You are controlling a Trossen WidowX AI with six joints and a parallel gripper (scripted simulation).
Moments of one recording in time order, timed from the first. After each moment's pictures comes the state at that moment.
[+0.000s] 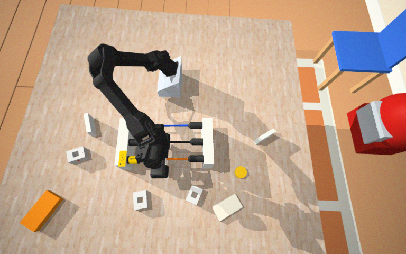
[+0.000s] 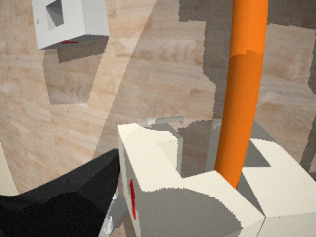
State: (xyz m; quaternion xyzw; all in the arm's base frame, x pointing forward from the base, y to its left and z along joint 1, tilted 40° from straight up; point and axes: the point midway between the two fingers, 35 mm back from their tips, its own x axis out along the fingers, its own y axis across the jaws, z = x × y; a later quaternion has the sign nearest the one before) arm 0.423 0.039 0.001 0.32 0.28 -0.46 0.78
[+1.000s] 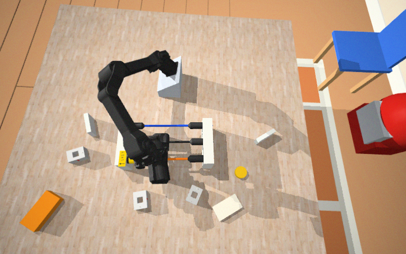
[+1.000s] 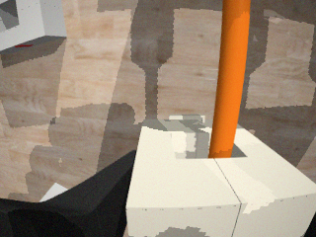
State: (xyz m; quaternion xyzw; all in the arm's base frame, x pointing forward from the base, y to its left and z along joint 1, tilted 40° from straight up) arm 0.422 0.046 0.010 0.27 0.33 -0.58 0.70
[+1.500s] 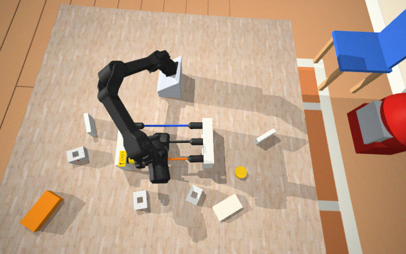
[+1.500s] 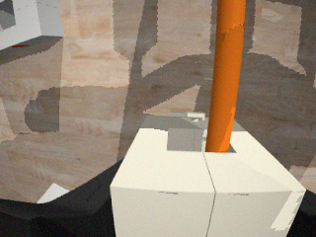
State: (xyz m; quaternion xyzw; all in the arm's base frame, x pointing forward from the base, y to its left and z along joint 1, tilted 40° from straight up) arm 0.421 0.046 0.009 0.27 0.33 -0.58 0.70
